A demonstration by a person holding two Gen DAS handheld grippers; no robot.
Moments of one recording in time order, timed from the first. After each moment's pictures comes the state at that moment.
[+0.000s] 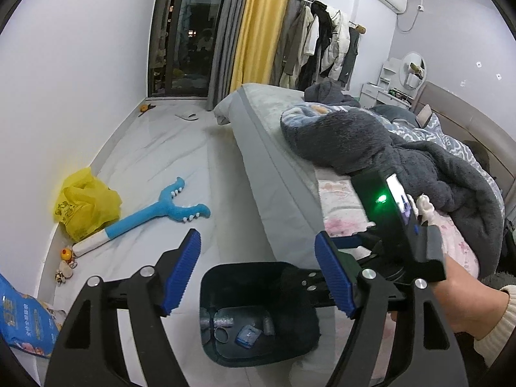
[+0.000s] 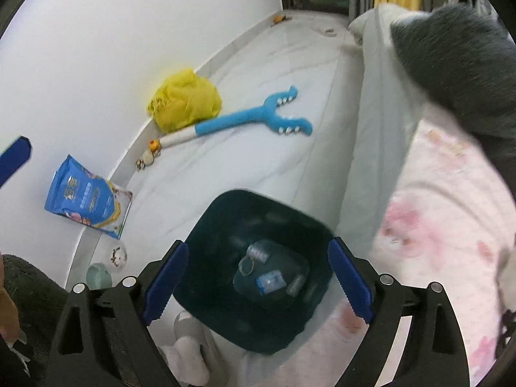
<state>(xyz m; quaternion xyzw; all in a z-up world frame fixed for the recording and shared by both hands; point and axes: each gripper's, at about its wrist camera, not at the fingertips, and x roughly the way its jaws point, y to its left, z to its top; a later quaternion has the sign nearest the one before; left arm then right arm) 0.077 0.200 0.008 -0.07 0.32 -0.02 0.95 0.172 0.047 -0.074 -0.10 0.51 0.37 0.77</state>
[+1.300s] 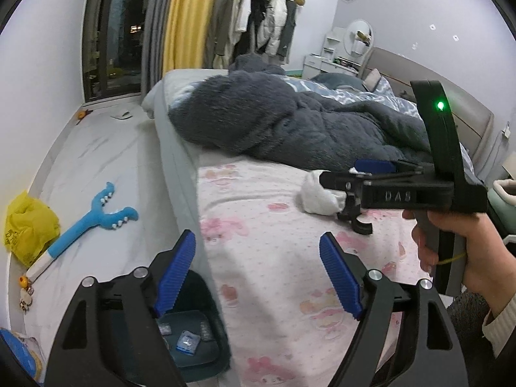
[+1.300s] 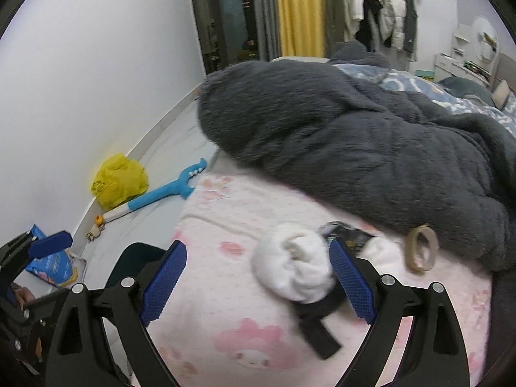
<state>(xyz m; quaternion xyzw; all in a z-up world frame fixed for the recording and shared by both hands) 0.130 0.045 -0.017 -0.03 0.35 -0.14 0.93 0.220 -0.176 -0.021 -0.03 0.40 0.25 0.88</state>
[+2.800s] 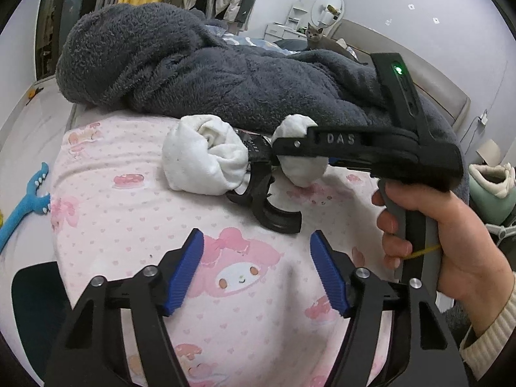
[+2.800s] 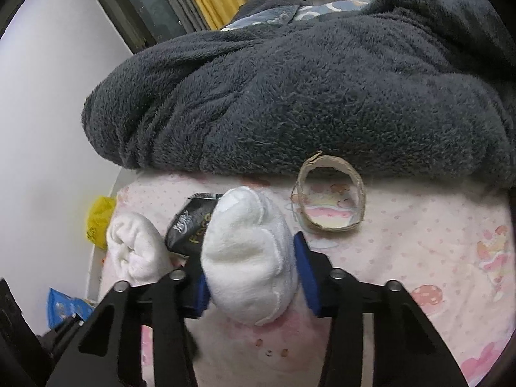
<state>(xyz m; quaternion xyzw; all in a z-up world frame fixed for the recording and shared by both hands) 0.182 -0.090 -0.084 -0.07 0.40 -0.23 0.89 0.273 -0.300 -0.095 0.13 0.46 0.19 0.86</state>
